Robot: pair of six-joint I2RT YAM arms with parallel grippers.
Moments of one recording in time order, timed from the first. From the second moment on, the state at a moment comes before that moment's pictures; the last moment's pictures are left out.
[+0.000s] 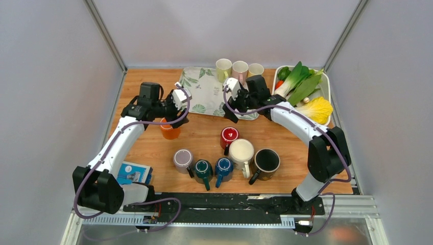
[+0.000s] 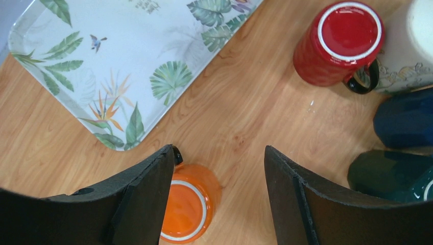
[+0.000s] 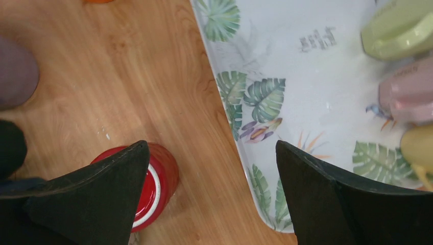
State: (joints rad) left arm -0.22 1.28 1.12 -0.59 0.58 0.60; right arm 0.51 1.68 1.30 -0.26 -0.37 -0.36
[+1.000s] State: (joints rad) left arm -0.67 1.11 0.92 -0.84 0.64 0.74; right arm 0.50 1.51 1.30 -0.53 -0.55 -0.61
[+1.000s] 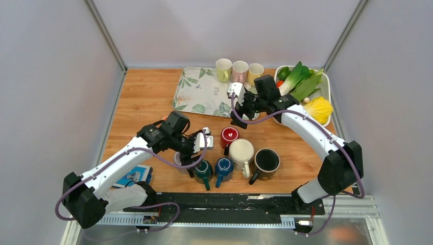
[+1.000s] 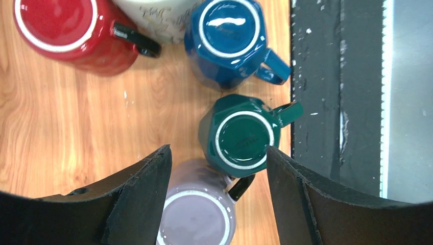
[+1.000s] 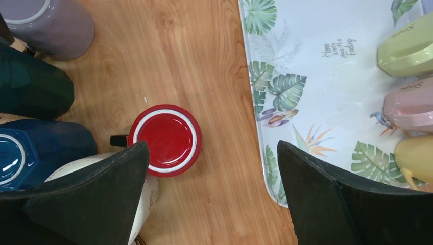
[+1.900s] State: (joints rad) left arm -0.71 1.12 0.84 -0.69 0.48 0.64; right arm 0.48 1.33 1.09 -0.43 -0.38 -0.52
